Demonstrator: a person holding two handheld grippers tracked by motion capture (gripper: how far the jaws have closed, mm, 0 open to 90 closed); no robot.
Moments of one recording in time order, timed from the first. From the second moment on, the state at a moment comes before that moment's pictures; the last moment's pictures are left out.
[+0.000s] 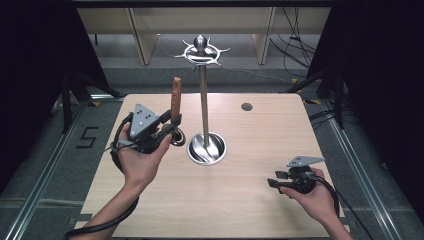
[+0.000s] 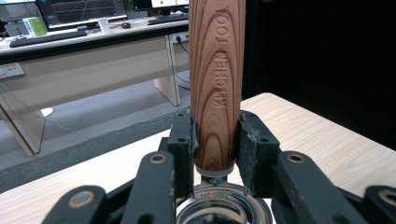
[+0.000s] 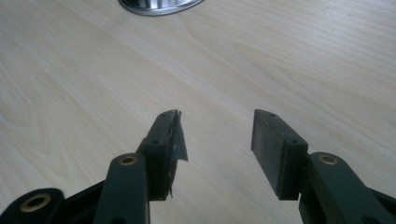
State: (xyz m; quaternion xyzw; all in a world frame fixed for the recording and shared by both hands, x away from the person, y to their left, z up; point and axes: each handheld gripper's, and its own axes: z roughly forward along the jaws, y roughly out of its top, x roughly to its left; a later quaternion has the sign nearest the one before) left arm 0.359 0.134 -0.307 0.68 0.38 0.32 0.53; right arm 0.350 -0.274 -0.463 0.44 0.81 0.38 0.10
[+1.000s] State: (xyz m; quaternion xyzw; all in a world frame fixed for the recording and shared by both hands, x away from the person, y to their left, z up) left arm 0.364 0.117 -0.298 0.67 0.36 0.35 0.55; right arm 0.350 -0.277 -0.461 0.43 0.82 0.37 0.09
